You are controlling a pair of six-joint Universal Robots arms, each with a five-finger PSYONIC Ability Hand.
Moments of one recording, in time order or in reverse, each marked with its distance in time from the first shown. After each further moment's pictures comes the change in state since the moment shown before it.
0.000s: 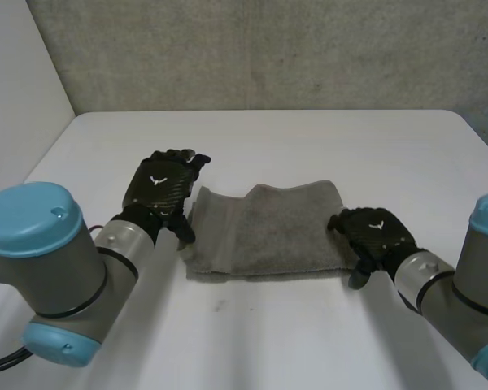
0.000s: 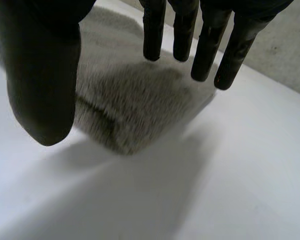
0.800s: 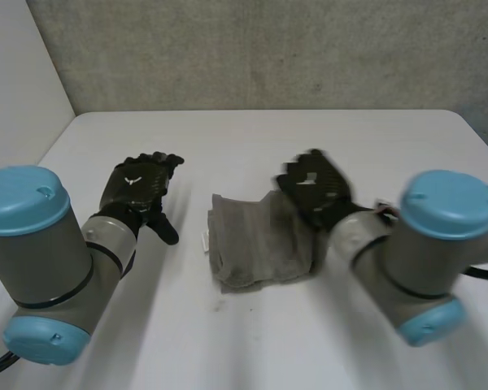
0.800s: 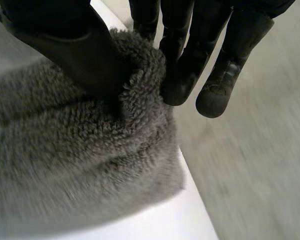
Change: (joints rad) left arm 0.036 0.039 0.022 -0.132 -0.098 -0.101; right arm 0.296 0.095 -0.305 -0.116 0.086 -0.467; left_hand -0.029 -0.010 -0.031 -0.031 -0.014; right_hand 0.936 0.901 0.962 0.965 0.944
